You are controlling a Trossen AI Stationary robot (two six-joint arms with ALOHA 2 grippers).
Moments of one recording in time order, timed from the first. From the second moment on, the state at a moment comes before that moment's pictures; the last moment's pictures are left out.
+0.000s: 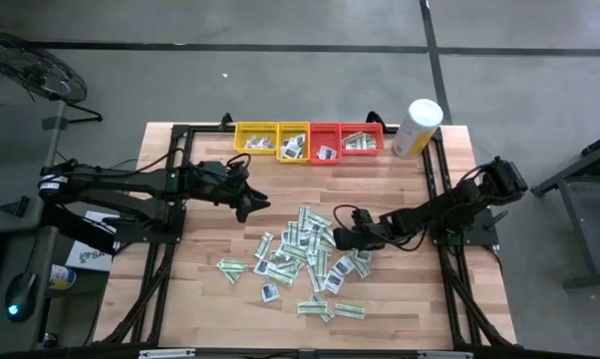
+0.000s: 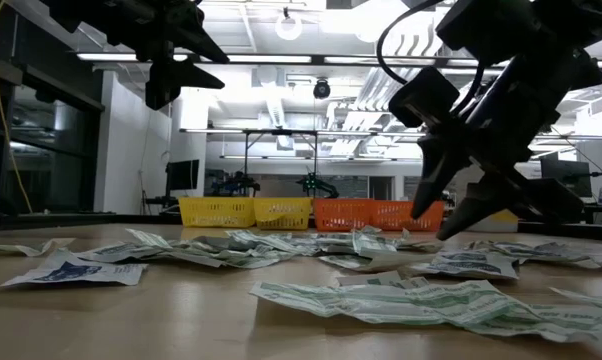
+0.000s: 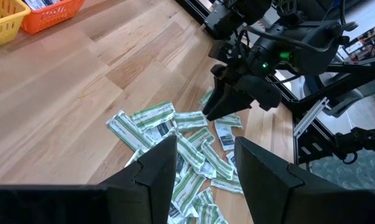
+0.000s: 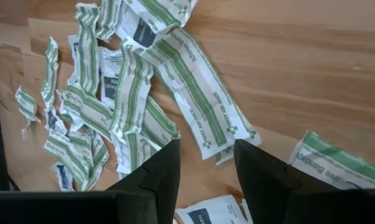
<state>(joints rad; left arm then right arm) 0.07 0.98 0.66 -0.10 0.05 -0.68 0.26 1.57 0.62 0.04 0.17 1.66</state>
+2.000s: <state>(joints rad) 0.07 0.98 0.66 -0.12 0.05 -0.68 0.26 1.65 0.62 0.11 0.29 1.66</state>
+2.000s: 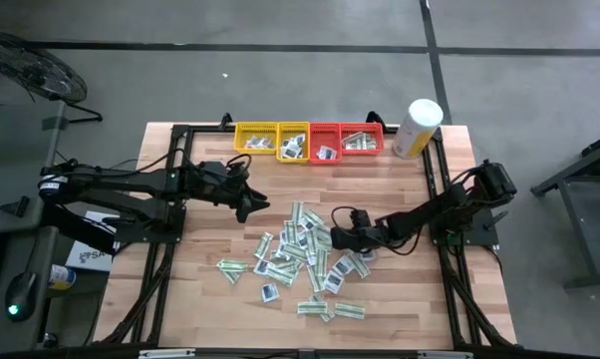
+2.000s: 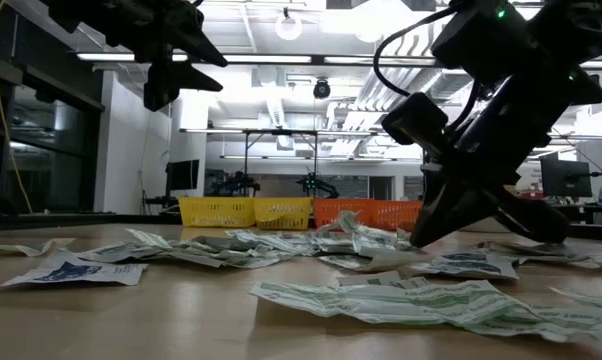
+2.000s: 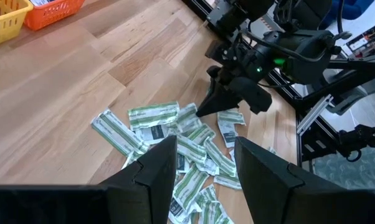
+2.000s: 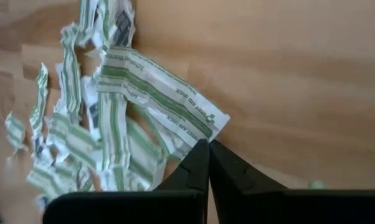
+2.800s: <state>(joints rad) 0.07 0.98 0.66 -0.13 0.05 -0.68 0.23 1.23 0.62 -0.24 0.43 1.50</state>
